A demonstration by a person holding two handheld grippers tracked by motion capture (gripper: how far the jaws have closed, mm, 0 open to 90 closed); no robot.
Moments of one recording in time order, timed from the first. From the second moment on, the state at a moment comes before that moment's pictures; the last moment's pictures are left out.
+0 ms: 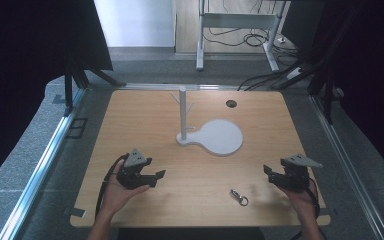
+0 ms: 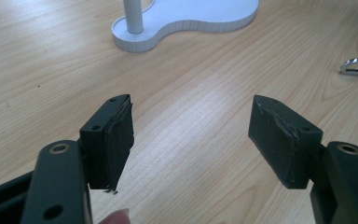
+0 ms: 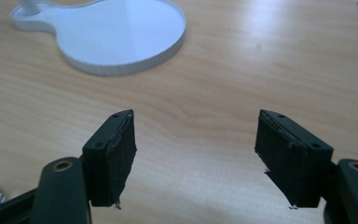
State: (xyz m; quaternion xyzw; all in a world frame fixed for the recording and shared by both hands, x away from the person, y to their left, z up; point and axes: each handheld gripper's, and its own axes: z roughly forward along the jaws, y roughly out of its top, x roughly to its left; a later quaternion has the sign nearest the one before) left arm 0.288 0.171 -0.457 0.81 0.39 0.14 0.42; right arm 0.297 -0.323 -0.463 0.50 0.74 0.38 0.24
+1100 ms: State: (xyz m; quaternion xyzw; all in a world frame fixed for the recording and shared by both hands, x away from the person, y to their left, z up) left arm 0.268 0.170 -0.468 0.81 0.39 0.11 0.41; right arm 0.284 -0.350 -0.458 0.47 0.76 0.40 0.22
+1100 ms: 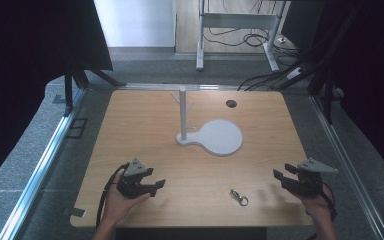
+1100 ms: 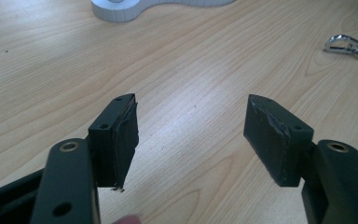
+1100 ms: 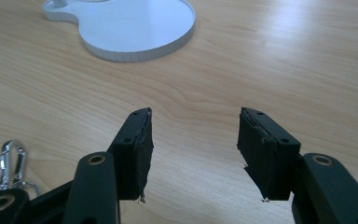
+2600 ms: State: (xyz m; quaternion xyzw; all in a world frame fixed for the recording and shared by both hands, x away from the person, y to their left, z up) left arm 0.262 0.168 -0.458 0.83 0.37 0.12 0.40; right arm 0.308 -0.238 -0.435 0.39 0.90 0.18 0.04
